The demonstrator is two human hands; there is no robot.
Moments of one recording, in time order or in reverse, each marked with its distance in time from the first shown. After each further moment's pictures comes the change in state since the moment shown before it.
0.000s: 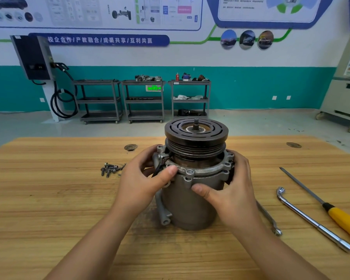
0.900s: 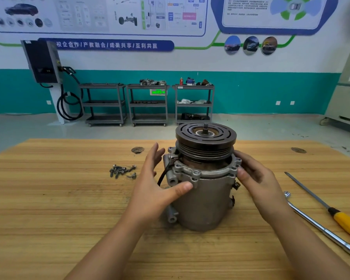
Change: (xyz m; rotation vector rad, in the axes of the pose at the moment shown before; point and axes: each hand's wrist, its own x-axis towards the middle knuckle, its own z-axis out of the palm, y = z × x) left_hand -0.013 -0.002 -0.003 0.062 -0.056 -0.084; right_hand 0.028 0.021 -0.037 0.293 -0.273 -0.025
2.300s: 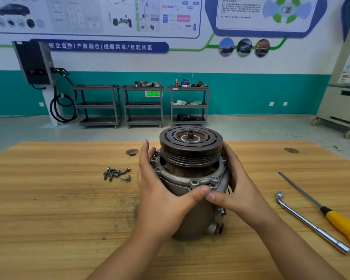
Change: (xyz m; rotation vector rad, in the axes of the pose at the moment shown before) left_hand -0.017 0.024 0.029 0.067 0.211 0.099; right_hand -0.007 -0.021 0.024 -0.067 -0.144 0.083
